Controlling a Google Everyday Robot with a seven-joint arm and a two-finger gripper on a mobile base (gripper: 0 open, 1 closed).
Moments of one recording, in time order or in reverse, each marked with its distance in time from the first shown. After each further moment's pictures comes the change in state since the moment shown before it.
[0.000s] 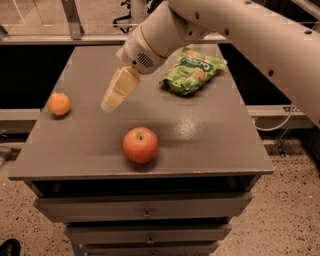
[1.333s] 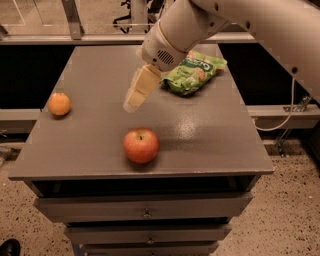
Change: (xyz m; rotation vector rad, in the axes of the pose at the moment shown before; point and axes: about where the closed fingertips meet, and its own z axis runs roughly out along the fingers) arm 0.034 -0.001 -0.039 0.037 0.108 0.008
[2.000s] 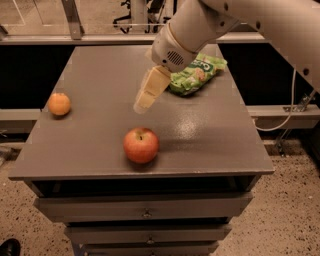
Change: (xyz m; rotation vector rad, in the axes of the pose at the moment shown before) arm 0.020 -0.001 -0.013 0.016 0.040 0.017
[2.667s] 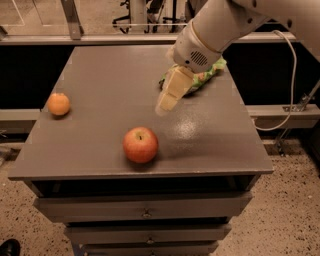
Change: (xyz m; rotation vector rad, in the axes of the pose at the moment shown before) arm 0.036 0.006 -0.033 0.031 0.064 0.022
